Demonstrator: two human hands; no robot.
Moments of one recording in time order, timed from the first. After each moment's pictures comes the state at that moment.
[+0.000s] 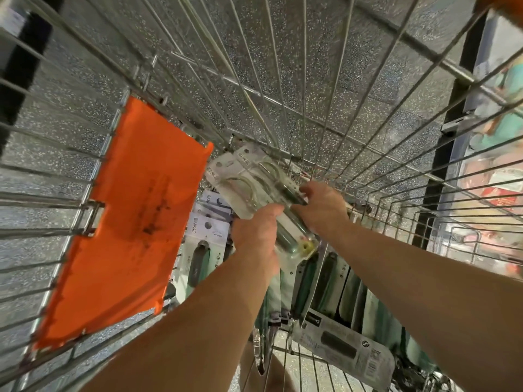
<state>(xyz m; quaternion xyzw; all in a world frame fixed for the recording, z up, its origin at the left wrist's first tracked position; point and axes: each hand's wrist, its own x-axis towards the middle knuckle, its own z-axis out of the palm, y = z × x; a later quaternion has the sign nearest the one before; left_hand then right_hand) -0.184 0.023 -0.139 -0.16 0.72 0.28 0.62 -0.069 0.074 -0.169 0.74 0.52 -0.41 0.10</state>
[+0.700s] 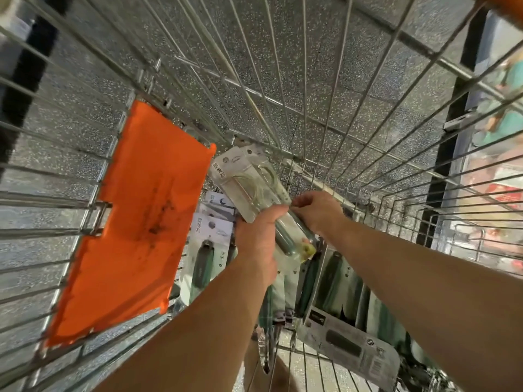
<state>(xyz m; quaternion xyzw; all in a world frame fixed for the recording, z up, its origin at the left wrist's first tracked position) -0.184 0.007 -0.146 -0.14 0.67 0.35 0.64 -0.069 0.069 -0.166 0.73 0.44 -0.52 0.06</state>
